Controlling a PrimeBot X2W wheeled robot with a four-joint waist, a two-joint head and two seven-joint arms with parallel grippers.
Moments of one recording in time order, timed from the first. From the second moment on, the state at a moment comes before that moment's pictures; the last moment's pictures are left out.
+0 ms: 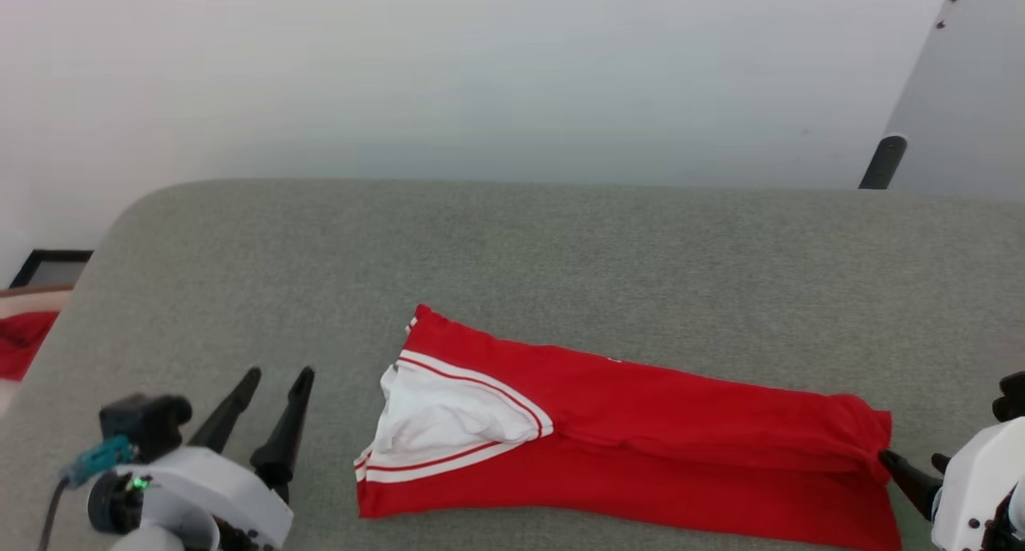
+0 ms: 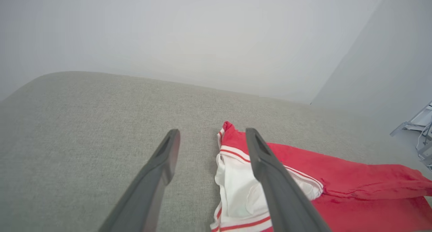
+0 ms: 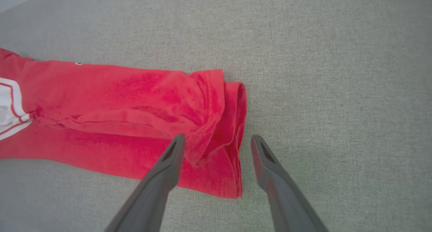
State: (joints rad) left arm -0.24 0.64 -0.55 0.23 -1.00 0.03 -0.24; right arm -0.08 -0.28 -0.14 0.09 0.50 0.13 0.78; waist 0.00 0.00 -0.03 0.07
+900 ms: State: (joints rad) left arm -0.12 0.42 -0.22 0.23 -0.80 -0.07 -0.26; right arm -0.20 -0.26 -0.18 0.28 0.39 0.13 0.90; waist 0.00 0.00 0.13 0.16
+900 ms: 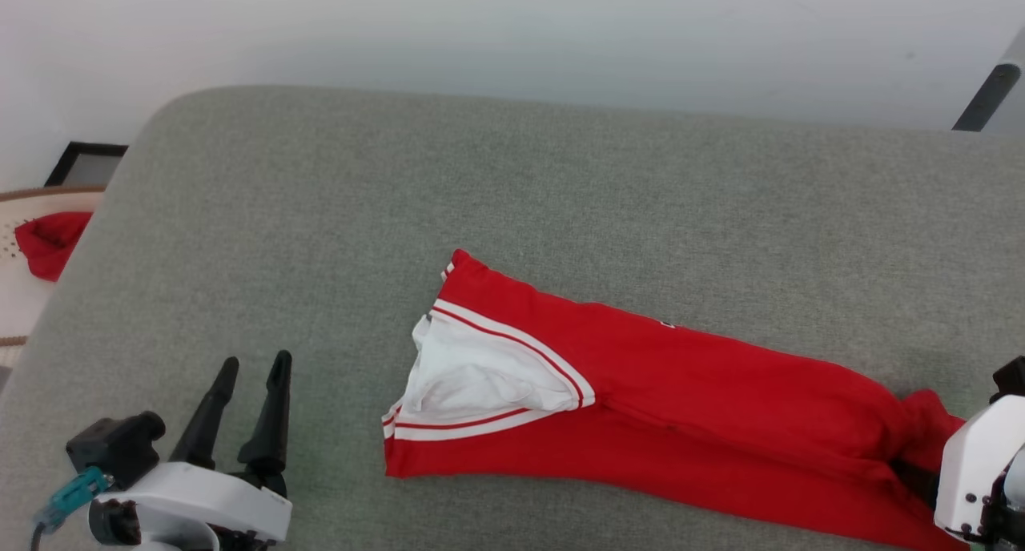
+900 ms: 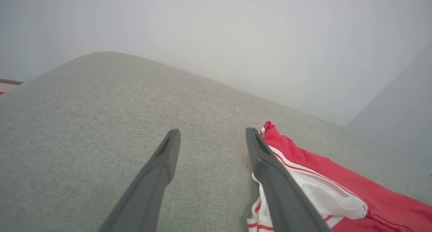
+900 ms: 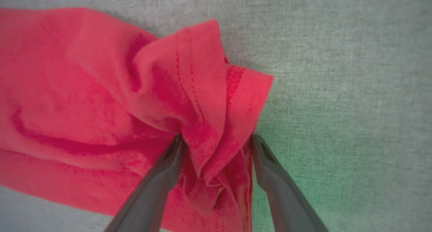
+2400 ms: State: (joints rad) left arm -0.03 0.34 -0.12 0.26 -0.74 -0.13 -0.26; right arm -0.39 -0.50 -0.14 0.41 0.43 0.13 0.90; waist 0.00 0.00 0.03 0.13
